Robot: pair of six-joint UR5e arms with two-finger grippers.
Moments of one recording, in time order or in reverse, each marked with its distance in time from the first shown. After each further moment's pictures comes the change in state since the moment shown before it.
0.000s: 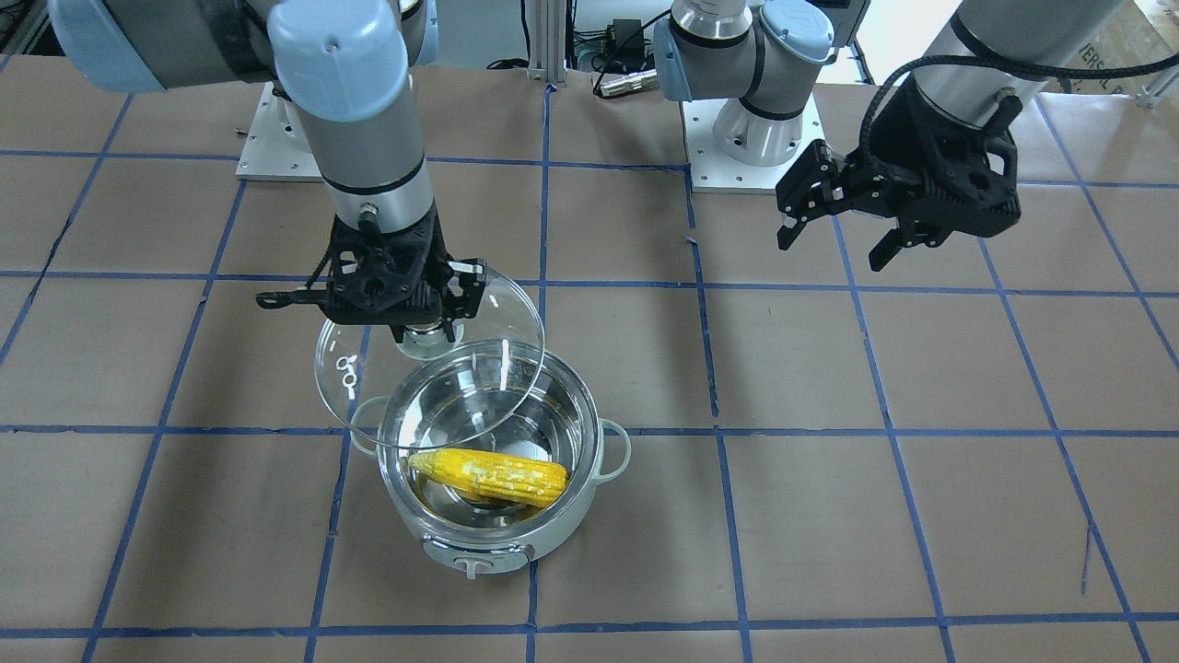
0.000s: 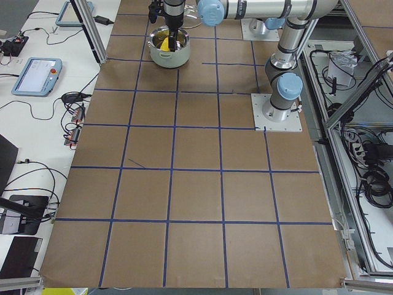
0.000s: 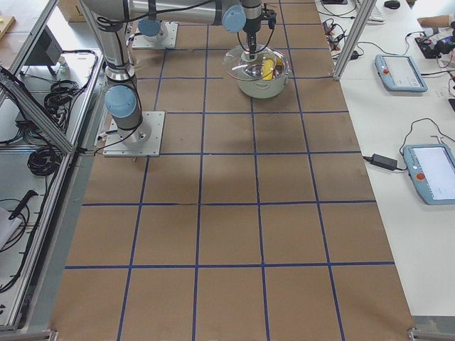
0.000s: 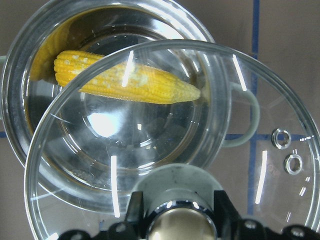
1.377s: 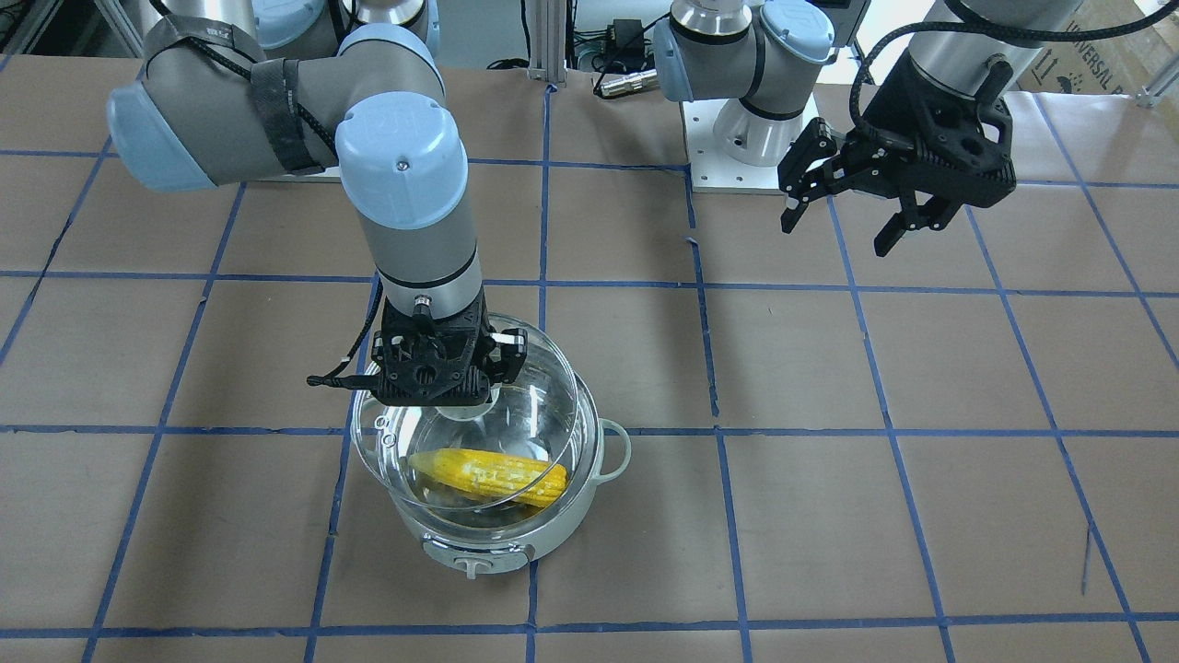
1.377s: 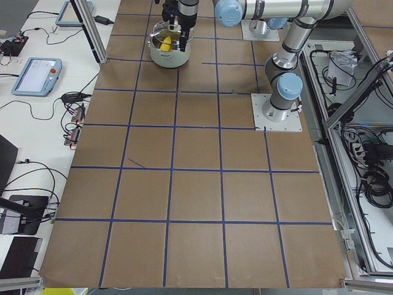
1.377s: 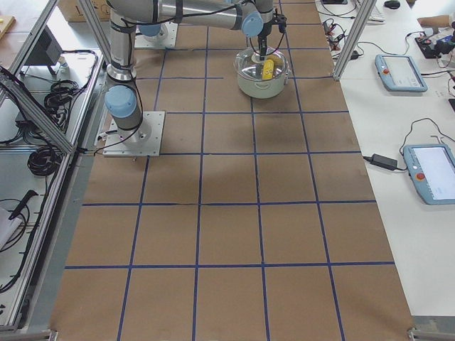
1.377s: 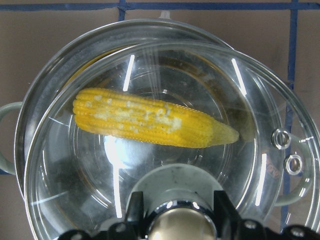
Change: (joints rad) left arm -0.001 0.032 -0.018 0.030 0.036 0.037; right arm 0.030 0.154 -0.126 -0.024 -0.001 0.035
